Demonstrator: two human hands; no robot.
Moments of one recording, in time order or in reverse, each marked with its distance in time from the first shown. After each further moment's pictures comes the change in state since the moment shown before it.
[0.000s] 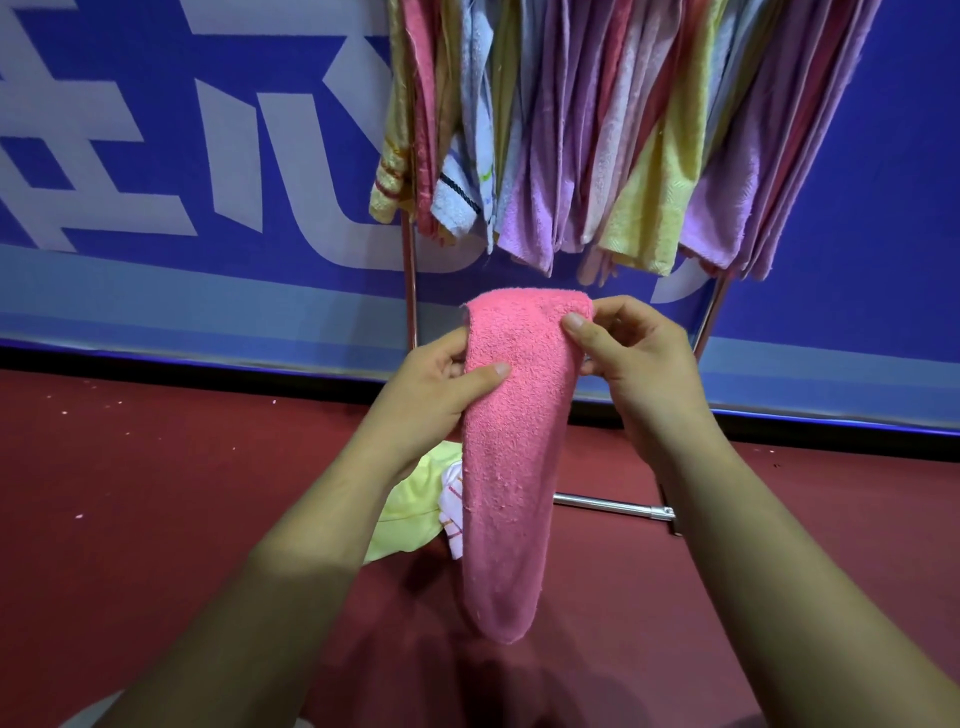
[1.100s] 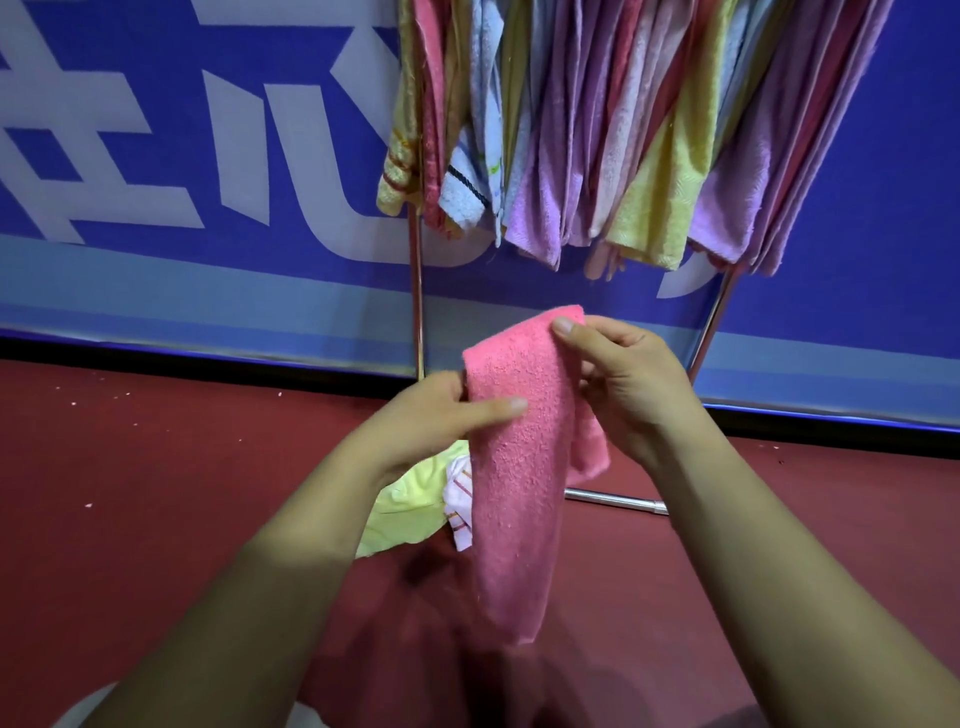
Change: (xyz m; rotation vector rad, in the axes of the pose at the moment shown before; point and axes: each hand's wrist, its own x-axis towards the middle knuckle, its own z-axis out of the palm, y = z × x) left_hand -0.003 -0.019 -0.014 0.084 -0.187 -0.198; right_hand -0.007 0.001 0.013 0.339 -0.126 0.277
